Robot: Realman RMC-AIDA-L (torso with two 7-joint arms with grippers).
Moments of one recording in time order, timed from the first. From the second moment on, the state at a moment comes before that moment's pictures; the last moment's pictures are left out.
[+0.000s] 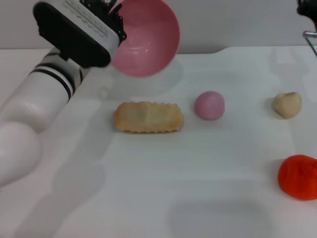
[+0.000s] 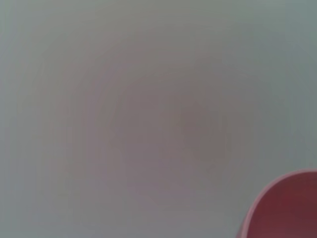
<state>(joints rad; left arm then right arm) -0.40 -2.07 1.98 1.08 2.09 -0.26 -1.92 0.47 2.08 -1.93 -0.67 -2.21 0.85 2.89</state>
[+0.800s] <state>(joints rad) -0.61 -2.01 1.13 0.91 1.96 0.84 -2.08 0.73 2.01 -1.81 -0.50 -2.22 0.29 2.88</state>
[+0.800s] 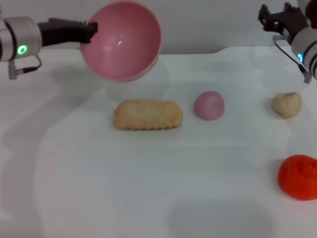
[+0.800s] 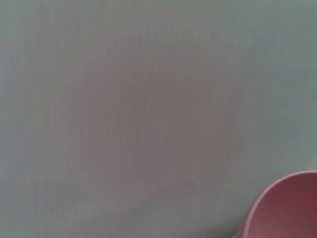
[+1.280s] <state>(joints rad) -0.55 -1.97 1.04 0.93 2.00 0.99 -2.18 0.89 1.92 -1.68 -0.64 -2.22 -0.41 2.71</state>
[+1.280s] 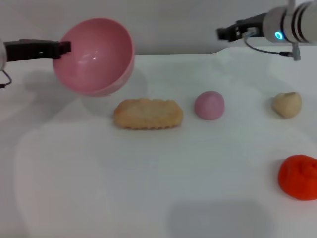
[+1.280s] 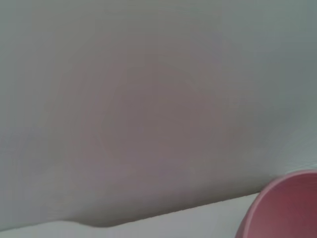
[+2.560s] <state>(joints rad) -0.51 -1.99 1.02 0.94 2.00 1.03 -2.13 1.05 2.08 -1.46 -0.70 -2.38 -1.03 2.29</state>
